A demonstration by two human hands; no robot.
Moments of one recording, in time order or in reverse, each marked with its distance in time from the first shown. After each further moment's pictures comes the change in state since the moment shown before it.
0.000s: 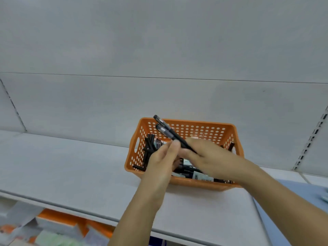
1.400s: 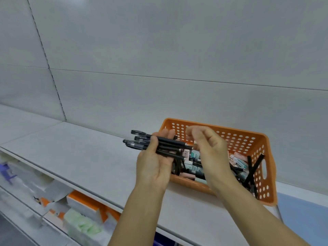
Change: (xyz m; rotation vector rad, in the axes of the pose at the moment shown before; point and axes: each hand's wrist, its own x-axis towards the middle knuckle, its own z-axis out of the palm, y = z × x) left_hand 0.022 0.012 -0.035 -0.921 0.447 0.052; right_hand 0.038 -0.027 0.049 0.964 0.611 -0.026
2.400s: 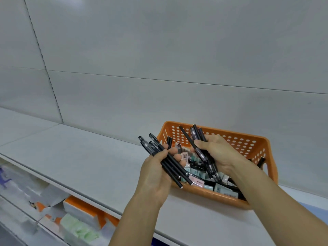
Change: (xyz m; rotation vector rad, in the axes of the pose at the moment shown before) left_hand -0.002 -0.001 -0.014 0.246 -0.042 -0.163; right_hand 0.050 0.014 -0.027 -0.145 -0.253 0.542
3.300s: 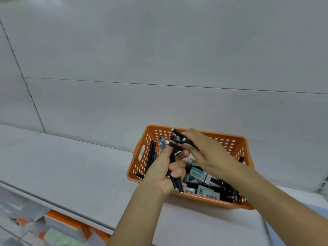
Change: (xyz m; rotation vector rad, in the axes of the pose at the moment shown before) left_hand 0.028 -0.029 0.038 -0.032 -0.244 -0.368; right_hand -0.016 0.006 -0.039 -0.915 -0.023 -0.831
